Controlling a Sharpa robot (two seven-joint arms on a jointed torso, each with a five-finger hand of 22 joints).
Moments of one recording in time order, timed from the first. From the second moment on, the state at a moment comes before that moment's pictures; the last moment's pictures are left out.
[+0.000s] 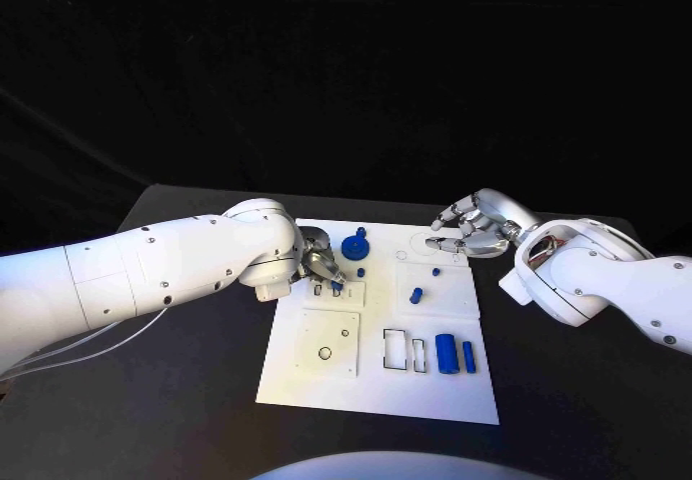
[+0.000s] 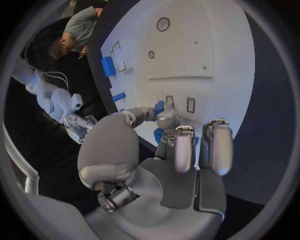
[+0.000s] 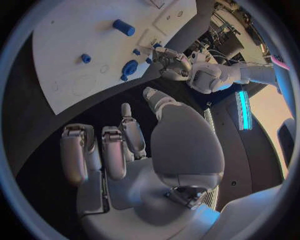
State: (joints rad) left arm 1.31 -0.61 -0.12 1.42 -0.95 0.13 -0.61; left_hand 1.05 -0.18 0.71 0.15 0.51 0.88 0.05 0.66 0.89 1.37 -0.03 0.99 1.05 1.46 -0.08 1.57 1.31 0.04 1.46 0.03 1.48 1.31; right arm 1.27 -0.96 -0.13 1.67 -1.05 -0.47 -0.16; right_hand 1.22 -0.25 0.35 0.19 0.25 0.97 0.12 0.16 0.52 1.37 0.05 1.31 1.31 1.47 -0.02 1.56 1.31 0.01 1.46 0.09 1.47 1.31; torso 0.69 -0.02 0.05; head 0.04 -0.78
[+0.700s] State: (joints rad) left arm 1.30 -0.60 -0.12 1.40 -1.02 0.14 -0.63; left_hand 1.02 -0.18 0.72 0.13 0.50 0.89 0.05 0.68 0.89 1.38 -0.03 1.01 1.05 1.46 -0.09 1.57 1.31 0.04 1.46 0.03 1.49 1.31; right arm 1.27 -0.96 -0.13 1.67 -1.05 -0.47 -0.16; right_hand 1.21 -0.24 0.35 0.19 0.25 0.97 0.12 0.16 0.53 1.37 0.05 1.31 1.31 1.47 -0.02 1.56 1.31 0.01 1.46 0.09 1.47 1.31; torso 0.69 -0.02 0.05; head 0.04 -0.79
